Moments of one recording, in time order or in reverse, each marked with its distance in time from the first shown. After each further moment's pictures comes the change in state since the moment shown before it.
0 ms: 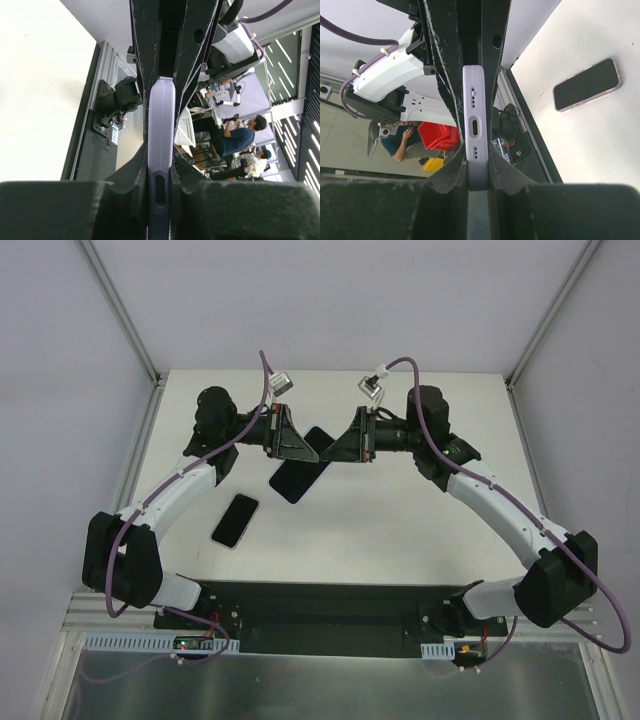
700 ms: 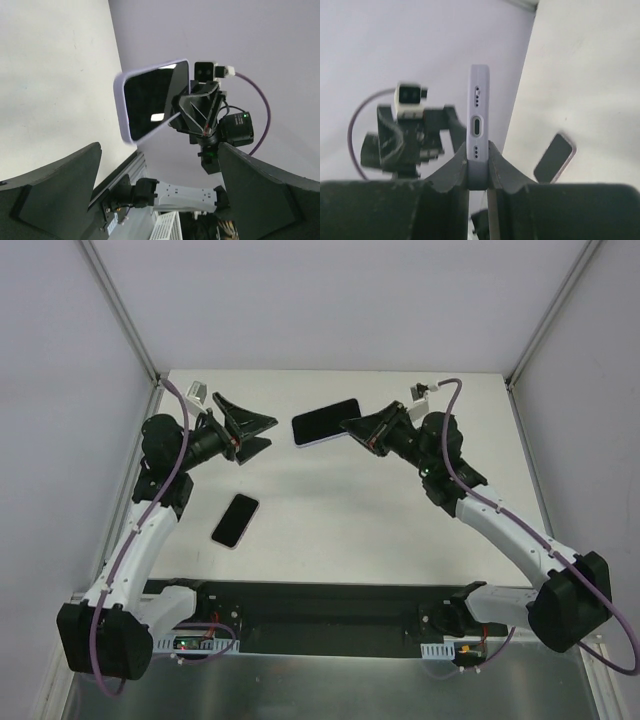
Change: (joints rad) left arm 0.231 -0.363 -0.161 -0.362 -0.483 -0.043; right arm -0.009 -0.149 -0.235 0.248 0.585 0.288
